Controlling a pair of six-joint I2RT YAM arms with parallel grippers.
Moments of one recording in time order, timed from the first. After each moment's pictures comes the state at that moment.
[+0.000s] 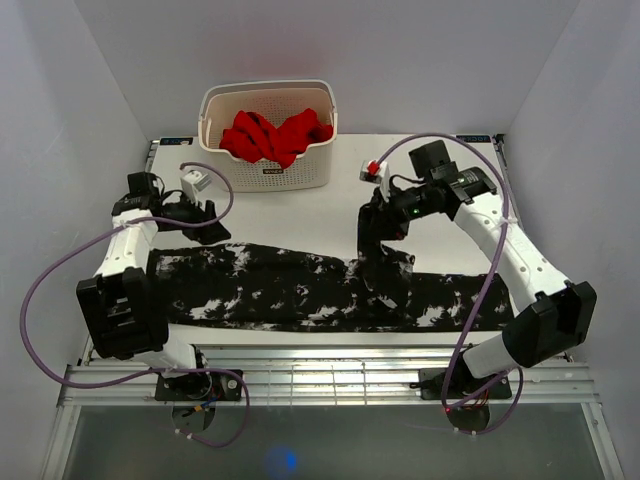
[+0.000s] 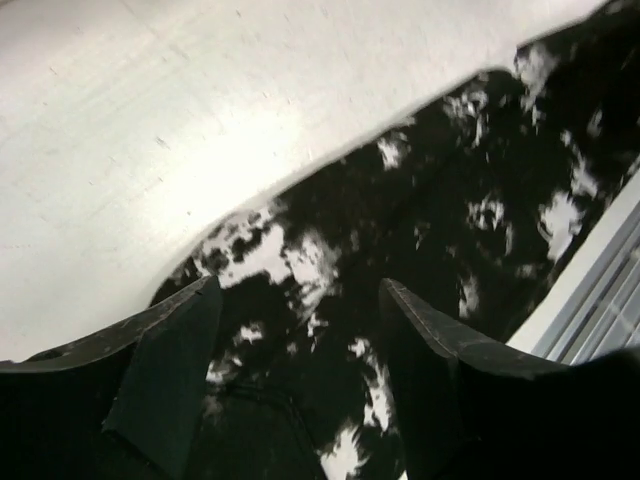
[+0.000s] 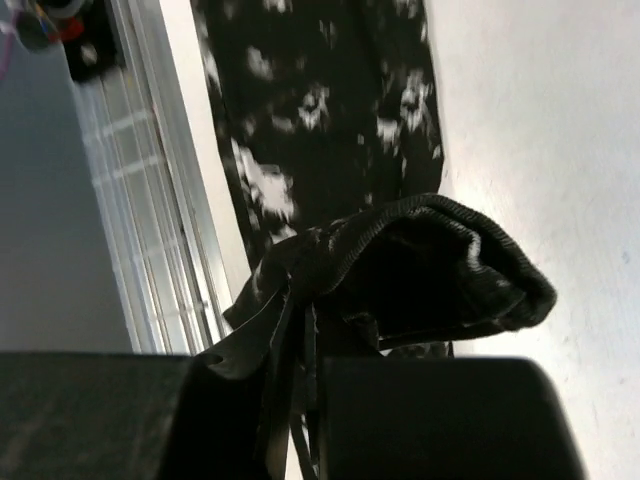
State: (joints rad) left arm 0.23 1.52 1.16 -0.70 0.92 0.56; right arm 0.41 1.46 1.43 -1.02 -0.80 -0.58
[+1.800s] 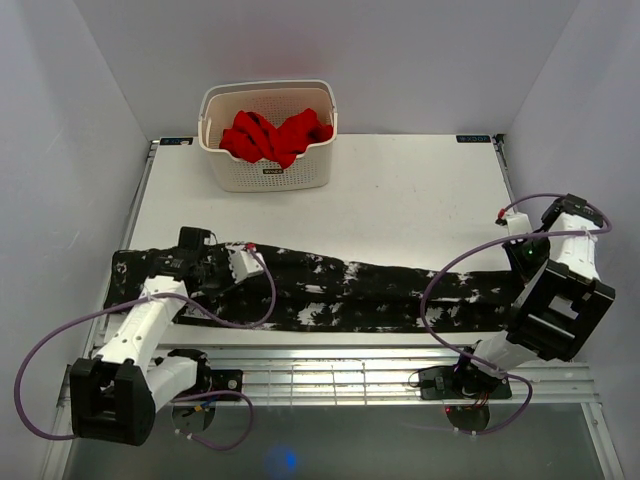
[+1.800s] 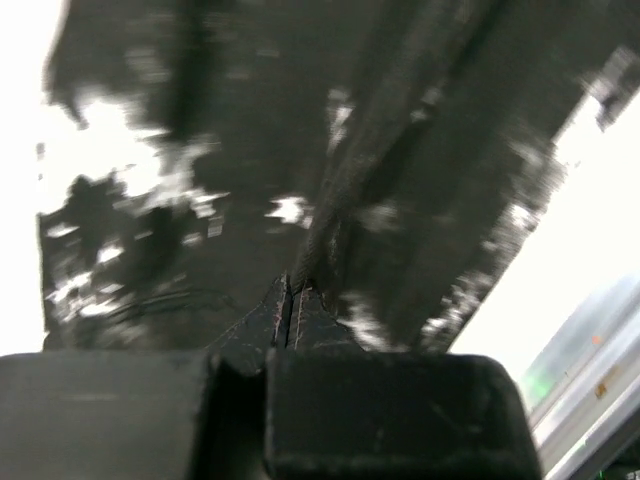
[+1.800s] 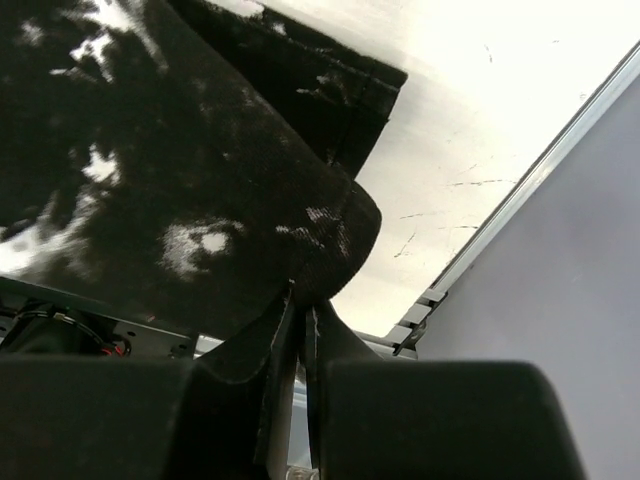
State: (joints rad) left arm -0.15 1.04 0.66 -0.73 0.36 1.05; right arm -0.52 1.51 1.15 -1.13 -0.16 -0.93
